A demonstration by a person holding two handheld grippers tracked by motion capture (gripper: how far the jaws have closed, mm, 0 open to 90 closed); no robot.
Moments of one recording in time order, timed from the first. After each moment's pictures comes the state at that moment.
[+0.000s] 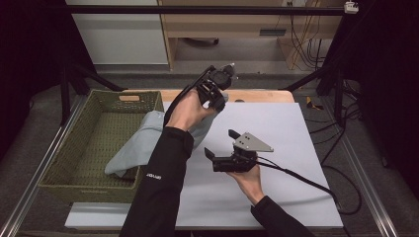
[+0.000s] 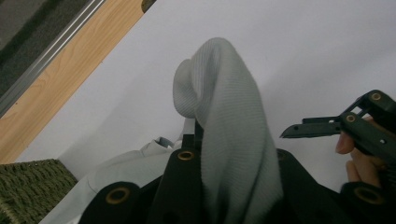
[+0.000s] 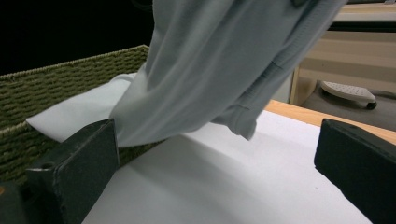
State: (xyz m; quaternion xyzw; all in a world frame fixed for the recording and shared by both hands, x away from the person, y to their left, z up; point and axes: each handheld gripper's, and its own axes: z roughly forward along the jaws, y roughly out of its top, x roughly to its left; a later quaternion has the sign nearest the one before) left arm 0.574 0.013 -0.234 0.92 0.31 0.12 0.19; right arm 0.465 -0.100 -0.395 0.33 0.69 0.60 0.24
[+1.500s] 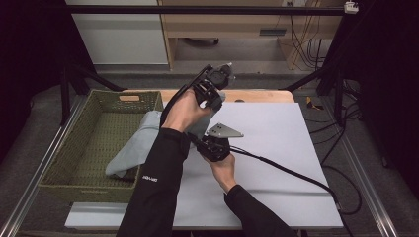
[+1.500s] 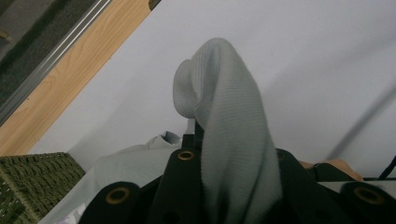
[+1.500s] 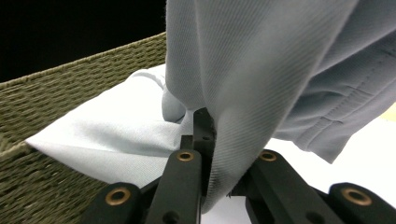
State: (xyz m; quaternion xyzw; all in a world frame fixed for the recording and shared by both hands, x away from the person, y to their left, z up) left arm 0.569 0.021 -0.228 0.92 0.31 0.13 0.19; right arm 0.506 -0.041 -0.409 0.33 0.71 0.60 0.17
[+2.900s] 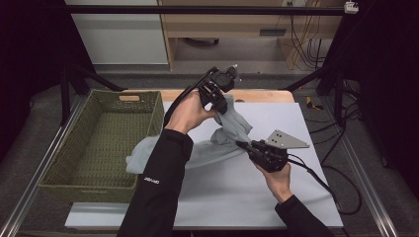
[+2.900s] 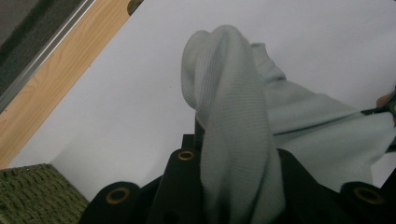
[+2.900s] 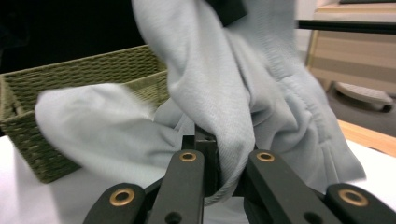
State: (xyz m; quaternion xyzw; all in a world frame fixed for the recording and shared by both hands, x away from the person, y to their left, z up) left arm 0.561 0.007 -0.228 0.93 0.29 0.11 0.19; right arm 0.455 -0.176 -0.372 0.30 0.71 0.60 0.21
